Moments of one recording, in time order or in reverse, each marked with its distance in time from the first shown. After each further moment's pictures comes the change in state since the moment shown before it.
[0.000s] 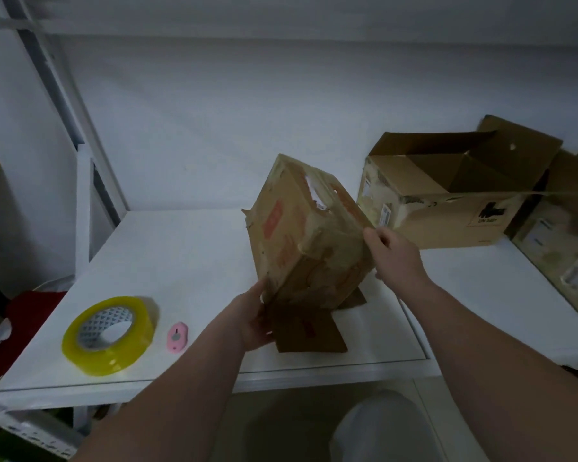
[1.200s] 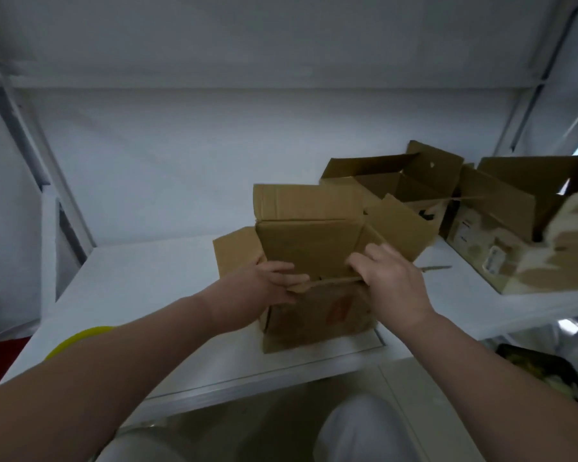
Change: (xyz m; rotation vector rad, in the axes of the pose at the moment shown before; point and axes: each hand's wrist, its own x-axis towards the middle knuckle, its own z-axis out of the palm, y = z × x) left_hand -0.080 0.031 0.041 2.280 -0.175 1.590; right_hand -0.096 -0.014 -0.060 -0.837 0.318 -0.650
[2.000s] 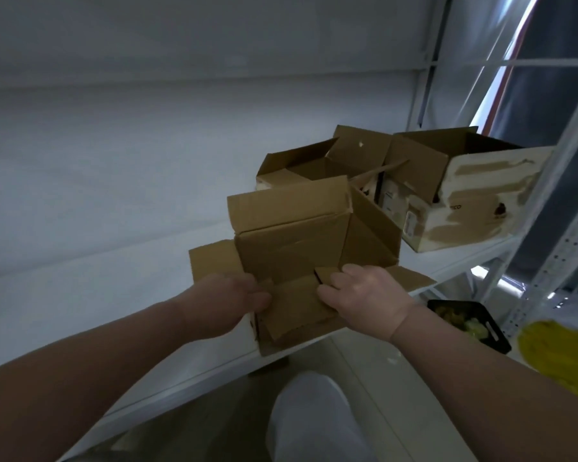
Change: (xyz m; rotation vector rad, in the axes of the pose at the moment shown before) left_hand 0.057 0.051 0.007 -0.136 0.004 0.140; right_hand -0.070 0.064 -0.037 -0.217 -0.149 -0.383
